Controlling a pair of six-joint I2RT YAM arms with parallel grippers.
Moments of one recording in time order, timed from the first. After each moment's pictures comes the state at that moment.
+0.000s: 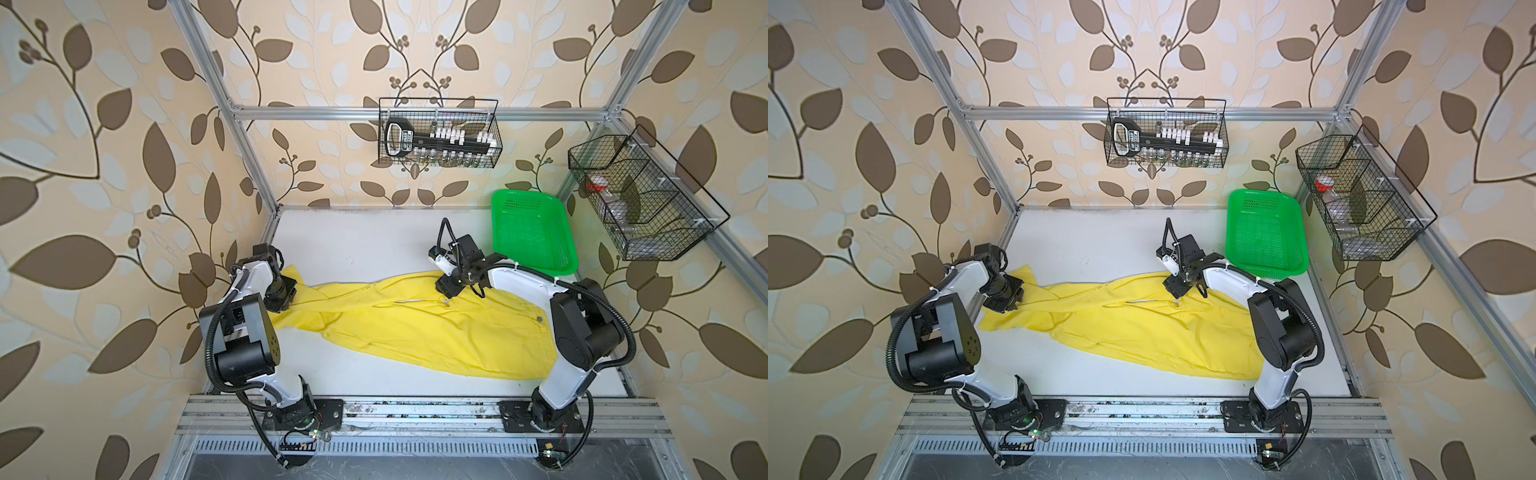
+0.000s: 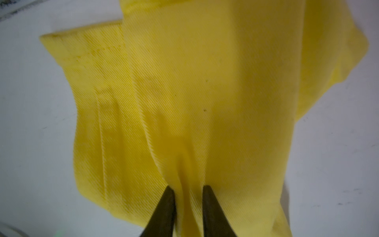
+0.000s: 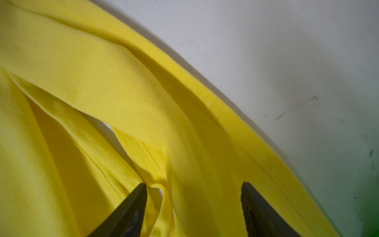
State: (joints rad) left arm 0.36 1.60 1.07 -0.87 0.02 -0.94; right arm 0.46 1.77 1.17 -0.47 -0.05 -0.31
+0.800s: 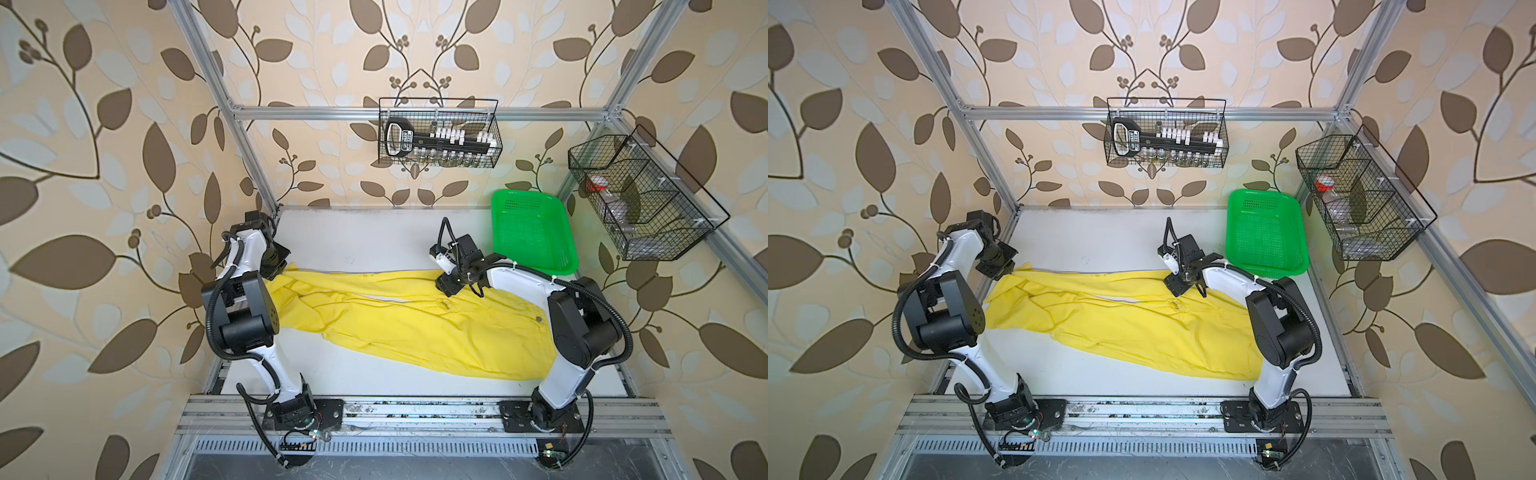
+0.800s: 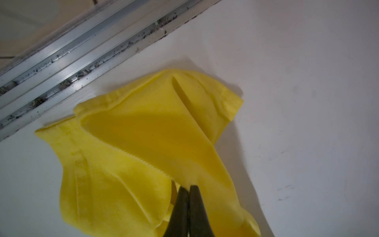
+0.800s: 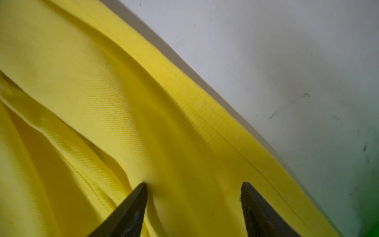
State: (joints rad) left arm 0.35 1.88 1.58 -1.01 0.00 -0.73; right arm 0.46 1.79 1.18 -0.43 -0.01 -0.27
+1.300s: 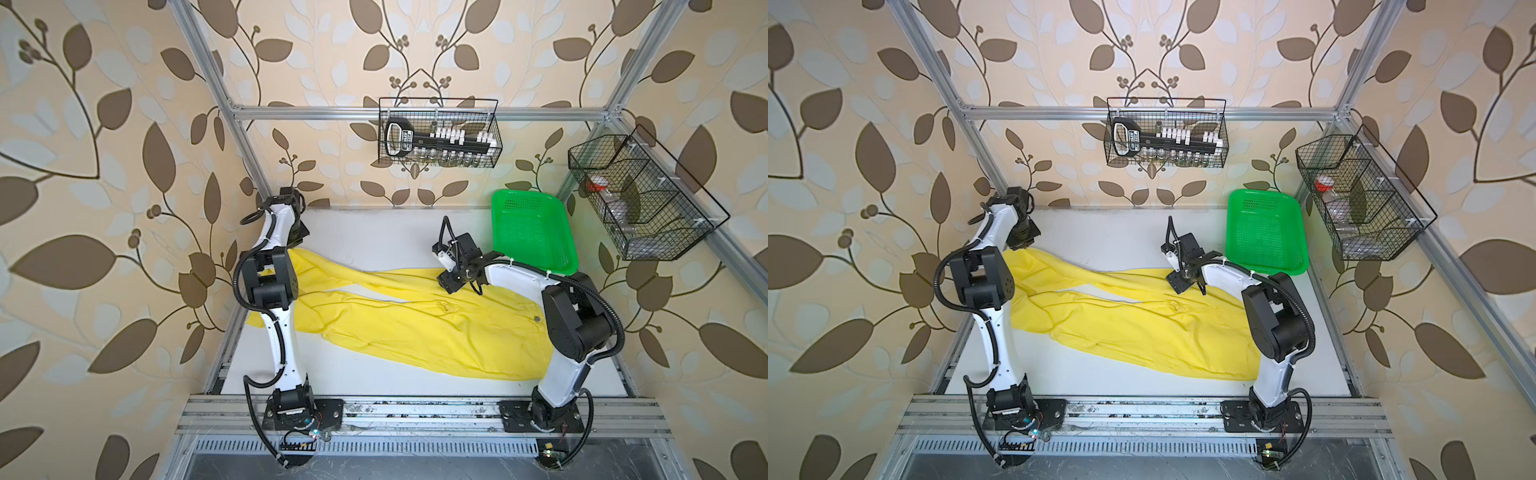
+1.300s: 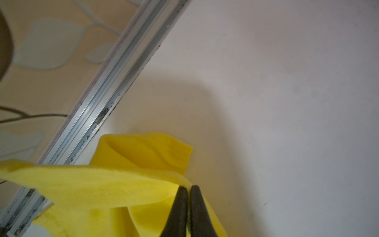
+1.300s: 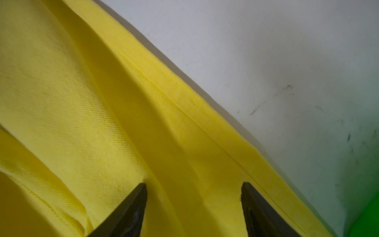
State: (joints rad) left arm 0.17 2.32 2.15 -1.12 -0.25 -0.52; right arm 0.44 1.83 1.20 -0.43 0.05 -0.26
